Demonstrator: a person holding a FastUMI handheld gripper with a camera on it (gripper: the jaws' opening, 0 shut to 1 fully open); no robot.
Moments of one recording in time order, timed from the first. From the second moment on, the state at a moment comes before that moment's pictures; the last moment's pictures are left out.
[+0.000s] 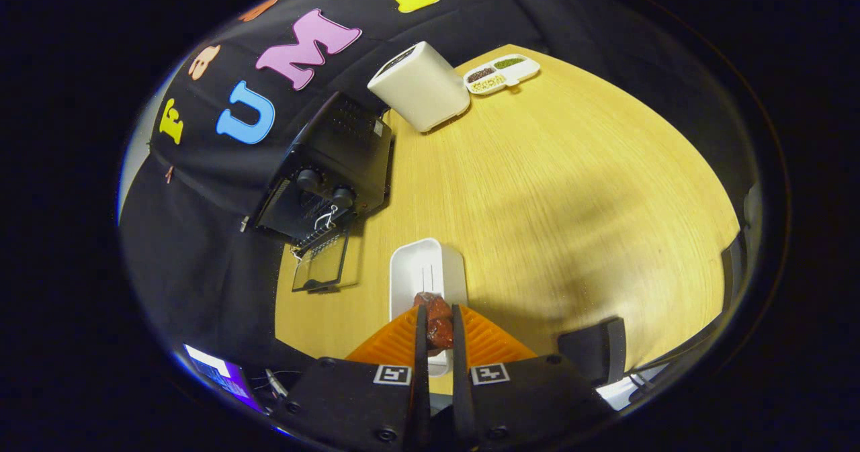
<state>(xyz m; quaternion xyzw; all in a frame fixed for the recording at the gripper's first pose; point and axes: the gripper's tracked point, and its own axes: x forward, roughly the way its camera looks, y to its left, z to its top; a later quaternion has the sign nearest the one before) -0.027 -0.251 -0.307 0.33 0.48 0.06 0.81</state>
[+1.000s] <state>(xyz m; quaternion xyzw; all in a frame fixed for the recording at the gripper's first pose) -0.022 -0.160 -0.174 0.30 0.38 0.06 0.87</state>
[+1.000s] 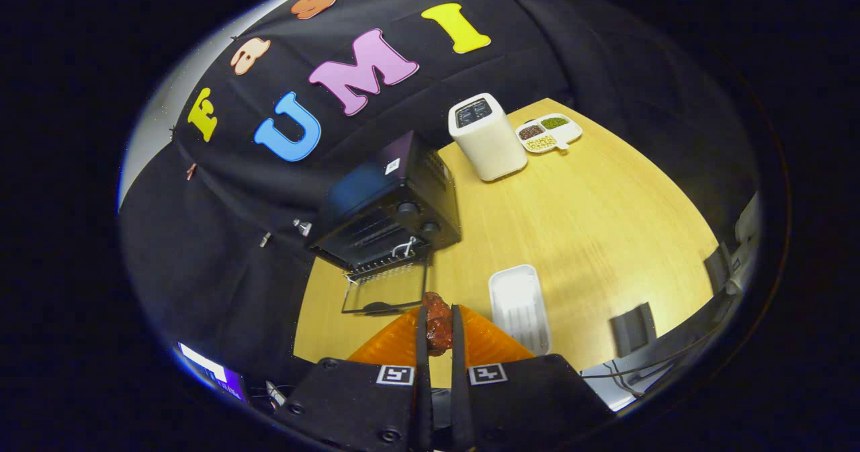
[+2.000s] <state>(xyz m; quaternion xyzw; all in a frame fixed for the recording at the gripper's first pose) 0.029 0.049 -0.198 0.35 0.37 0.14 0.85</state>
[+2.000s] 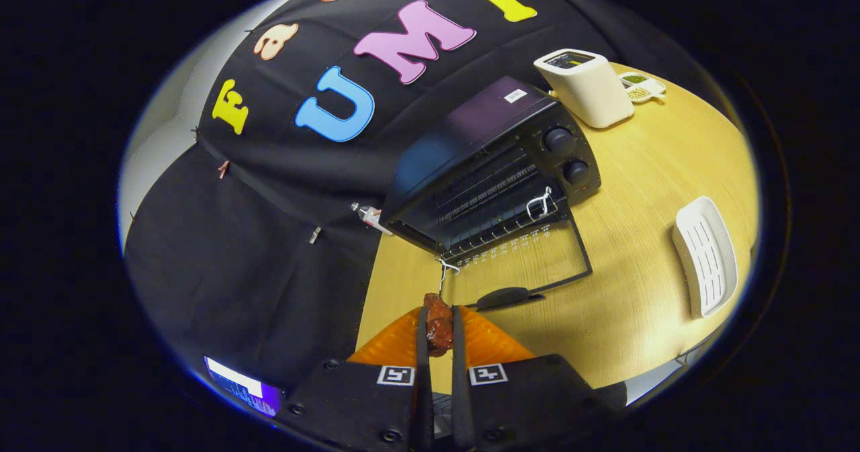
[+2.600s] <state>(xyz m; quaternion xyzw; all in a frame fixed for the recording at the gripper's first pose) 0.155 0.053 -0.241 0.44 0.26 0.09 0.86</state>
